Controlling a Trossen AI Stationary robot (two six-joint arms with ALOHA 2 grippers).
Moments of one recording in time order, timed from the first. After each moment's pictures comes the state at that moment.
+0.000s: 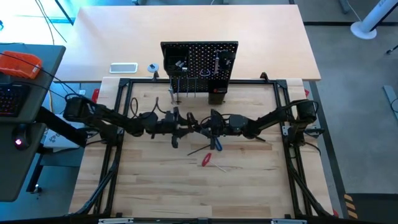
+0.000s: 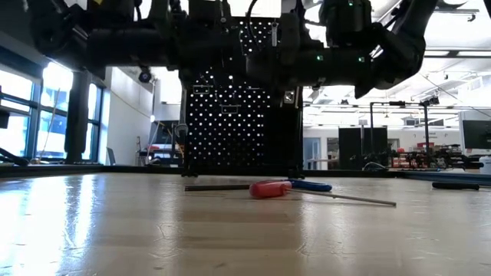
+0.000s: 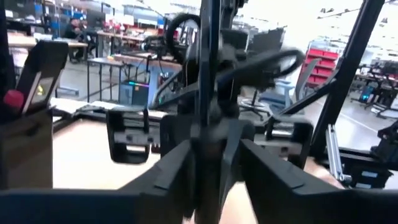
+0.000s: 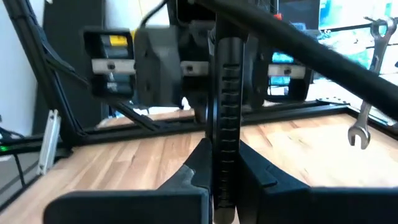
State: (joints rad) left arm 0.01 1.48 0.45 1.10 -0.04 -0.15; right arm -0.01 1.84 0.73 1.13 -0.01 0.11
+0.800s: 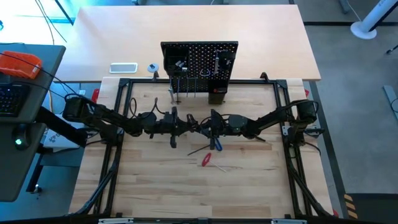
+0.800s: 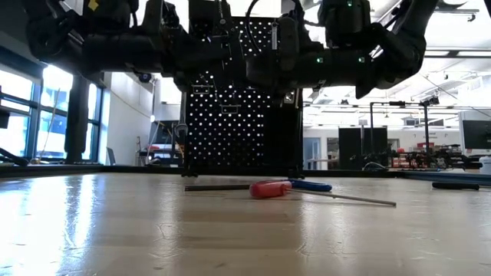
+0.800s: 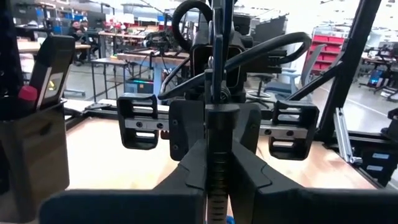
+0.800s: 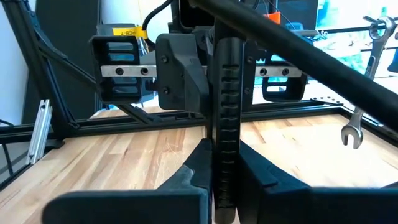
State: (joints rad) left arm 0.03 1.47 0.40 1.11 -0.03 -0.08; right arm -0.01 1.84 0.73 1.10 0.00 0.07
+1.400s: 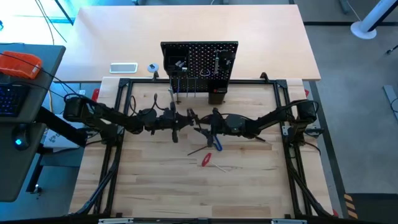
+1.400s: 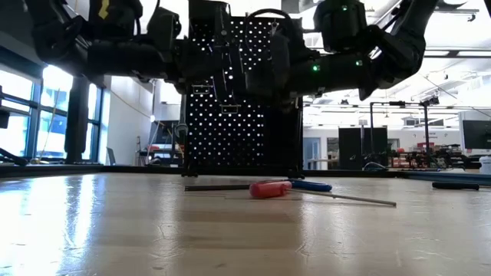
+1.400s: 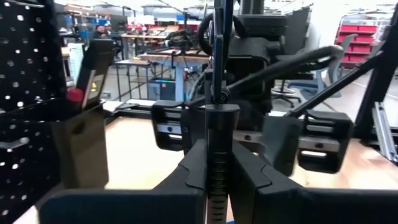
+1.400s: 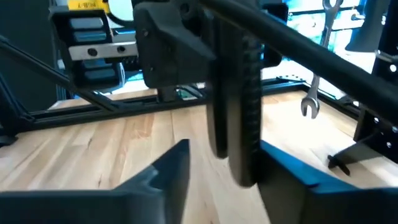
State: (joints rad) left arm 0.09 1.47 0.40 1.10 -0.06 -0.03; right arm -0.01 1.84 0.73 1.01 0.12 0.09
